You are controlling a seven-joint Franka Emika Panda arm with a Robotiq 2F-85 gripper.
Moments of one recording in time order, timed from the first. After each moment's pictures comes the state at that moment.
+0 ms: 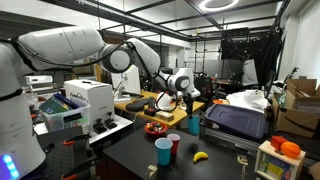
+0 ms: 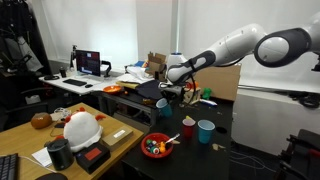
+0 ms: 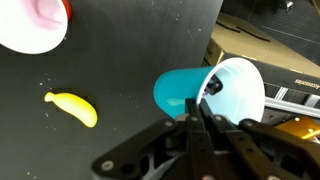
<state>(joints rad) -0.03 1.27 0.06 -0.87 -0.12 2.34 1.04</state>
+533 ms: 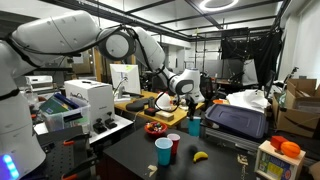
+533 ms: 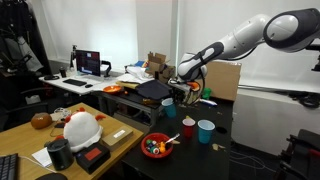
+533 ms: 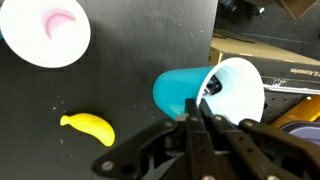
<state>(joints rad) -0.17 1.12 0.15 -1.18 0.04 2.51 0.95</state>
